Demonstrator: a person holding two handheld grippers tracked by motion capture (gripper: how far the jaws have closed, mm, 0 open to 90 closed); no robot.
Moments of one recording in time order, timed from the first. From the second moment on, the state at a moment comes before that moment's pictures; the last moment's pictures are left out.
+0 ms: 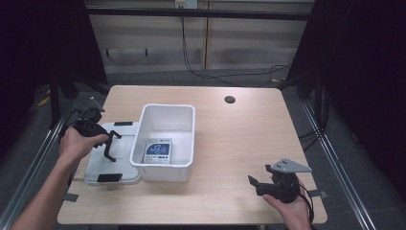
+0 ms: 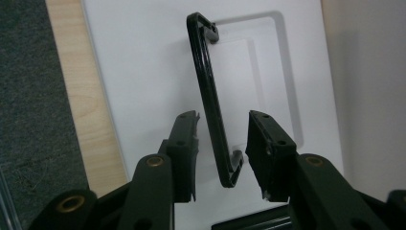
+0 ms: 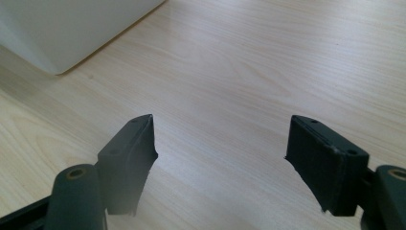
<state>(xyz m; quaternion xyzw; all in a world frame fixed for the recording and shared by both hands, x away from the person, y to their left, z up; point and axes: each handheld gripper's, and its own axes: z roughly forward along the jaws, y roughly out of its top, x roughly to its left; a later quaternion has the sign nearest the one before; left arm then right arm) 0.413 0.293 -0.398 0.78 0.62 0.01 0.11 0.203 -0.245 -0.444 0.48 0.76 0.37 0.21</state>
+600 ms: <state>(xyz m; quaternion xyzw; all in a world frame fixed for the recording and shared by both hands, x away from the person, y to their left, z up) 0.426 0.276 -0.416 0.76 0.65 0.02 0.07 0.203 -0.244 -0.445 0.48 0.77 0.37 0.21</state>
